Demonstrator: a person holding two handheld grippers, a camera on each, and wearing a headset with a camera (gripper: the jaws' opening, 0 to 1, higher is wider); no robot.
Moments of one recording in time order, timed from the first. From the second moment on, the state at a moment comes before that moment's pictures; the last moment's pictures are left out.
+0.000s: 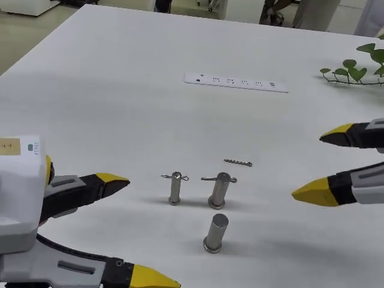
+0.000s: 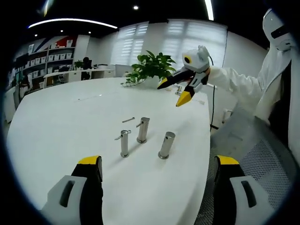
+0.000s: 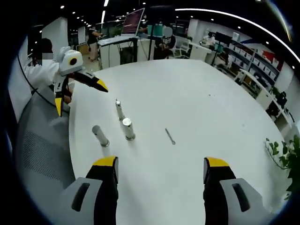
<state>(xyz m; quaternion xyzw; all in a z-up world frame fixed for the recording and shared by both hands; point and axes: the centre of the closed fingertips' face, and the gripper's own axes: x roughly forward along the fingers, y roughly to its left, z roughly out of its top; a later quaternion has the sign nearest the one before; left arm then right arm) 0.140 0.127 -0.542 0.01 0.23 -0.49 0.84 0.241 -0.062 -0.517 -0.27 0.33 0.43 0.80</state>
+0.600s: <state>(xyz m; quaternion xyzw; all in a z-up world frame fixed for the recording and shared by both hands) 0.147 0.142 -0.547 0.01 0.25 -0.46 0.85 0.290 -0.045 -0.552 -0.34 0.36 0.46 0.73</state>
